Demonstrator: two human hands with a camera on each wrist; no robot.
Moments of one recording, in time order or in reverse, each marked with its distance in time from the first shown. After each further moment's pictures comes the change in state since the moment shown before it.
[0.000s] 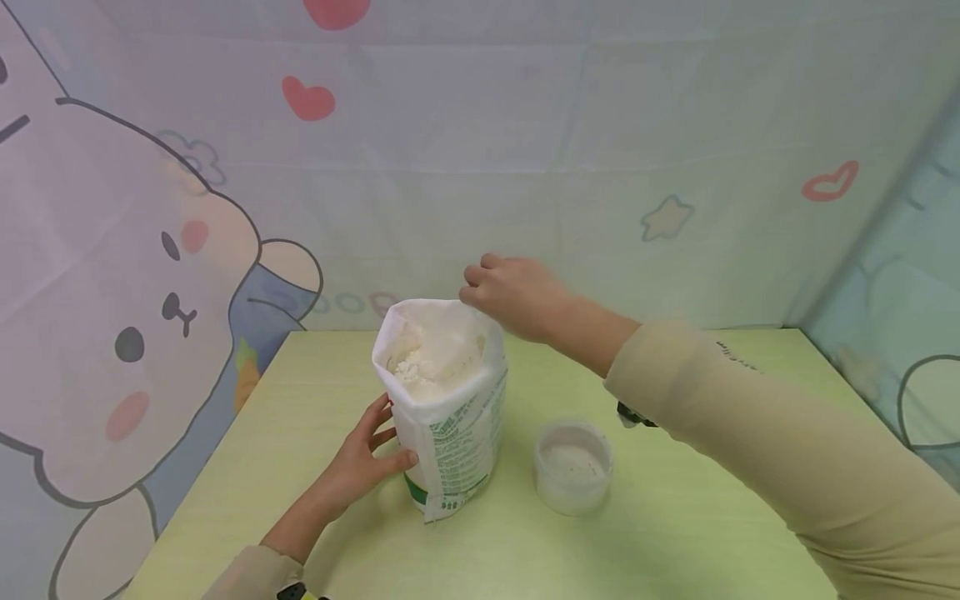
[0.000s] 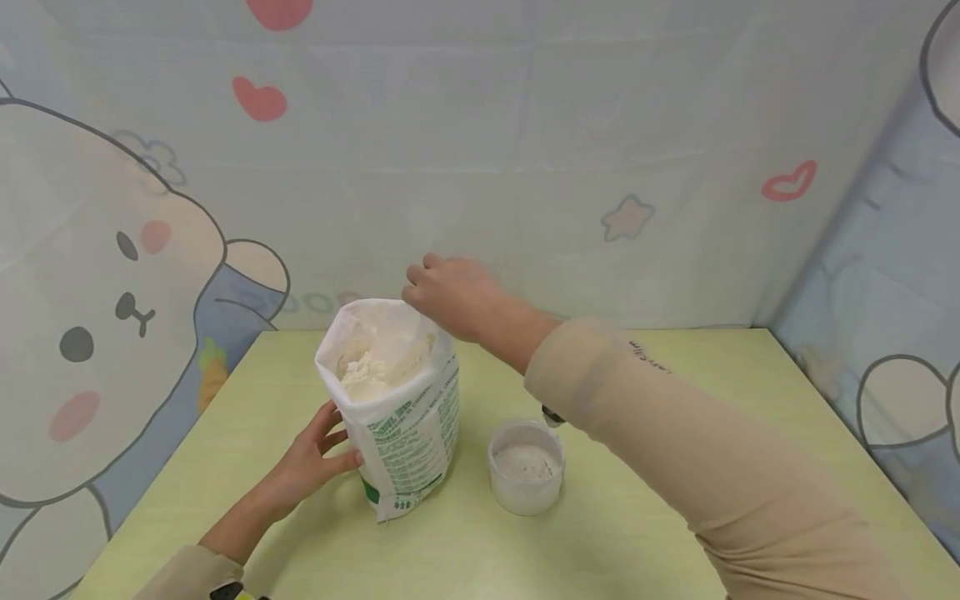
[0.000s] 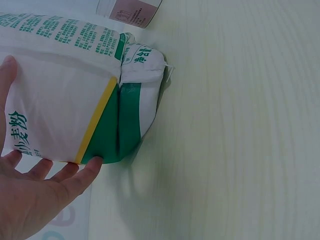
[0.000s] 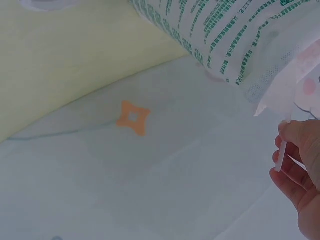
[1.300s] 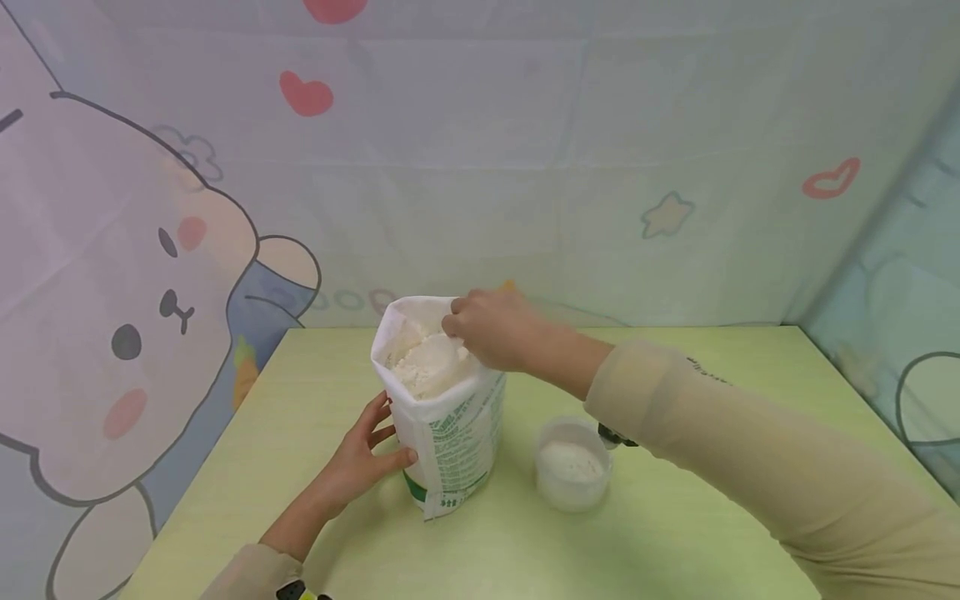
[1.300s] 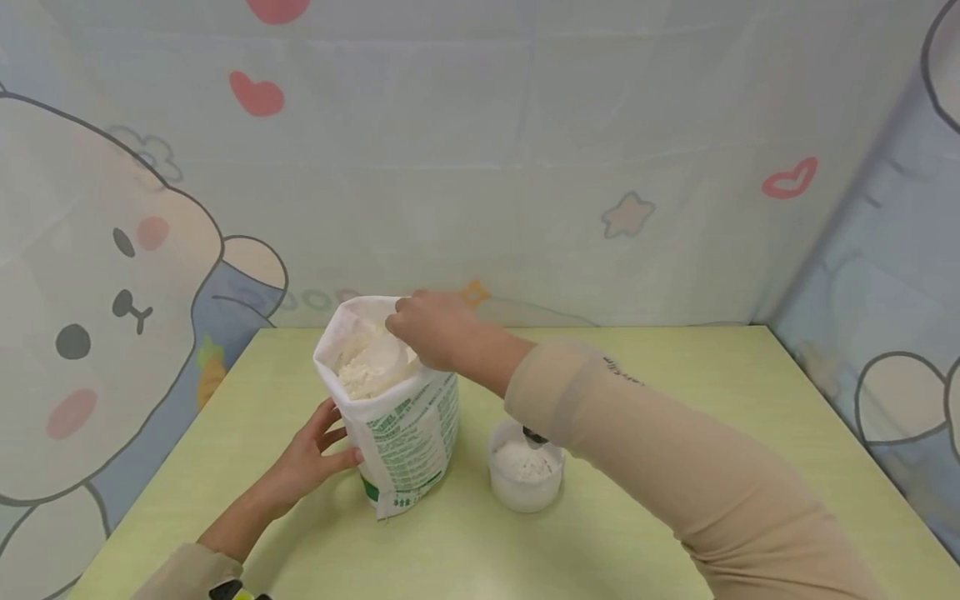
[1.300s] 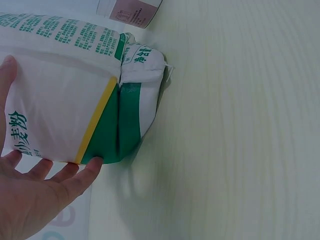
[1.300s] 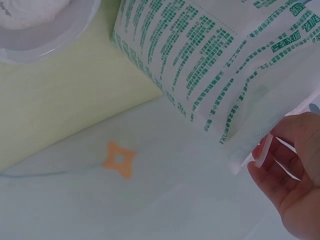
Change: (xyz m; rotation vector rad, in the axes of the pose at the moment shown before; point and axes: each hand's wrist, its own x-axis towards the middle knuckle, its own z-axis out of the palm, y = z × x) left_hand 0.000 0.000 -0.001 0.004 -0.001 -0.008; right_hand 0.009 -0.032 0.011 0.235 -0.116 0.064
